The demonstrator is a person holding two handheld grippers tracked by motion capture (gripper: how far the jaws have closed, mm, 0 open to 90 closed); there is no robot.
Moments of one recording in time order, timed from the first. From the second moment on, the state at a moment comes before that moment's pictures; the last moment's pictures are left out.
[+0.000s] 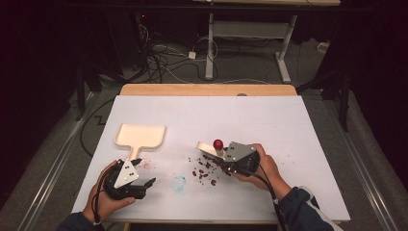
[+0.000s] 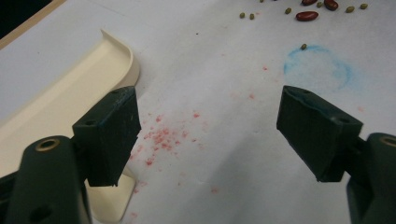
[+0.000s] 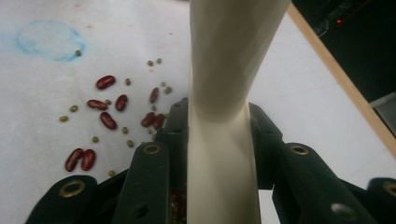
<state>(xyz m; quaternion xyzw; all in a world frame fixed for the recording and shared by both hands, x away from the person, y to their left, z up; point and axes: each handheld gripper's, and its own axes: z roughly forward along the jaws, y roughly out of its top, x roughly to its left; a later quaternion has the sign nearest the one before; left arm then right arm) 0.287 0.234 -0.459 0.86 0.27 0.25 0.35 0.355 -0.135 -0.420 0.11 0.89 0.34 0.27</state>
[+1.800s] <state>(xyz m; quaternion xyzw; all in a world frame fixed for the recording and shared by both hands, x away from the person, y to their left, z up) 0.287 0.251 -0.448 0.84 0.30 0.27 0.37 0.319 -0.114 -0.394 0.12 0.87 0.47 0.12</state>
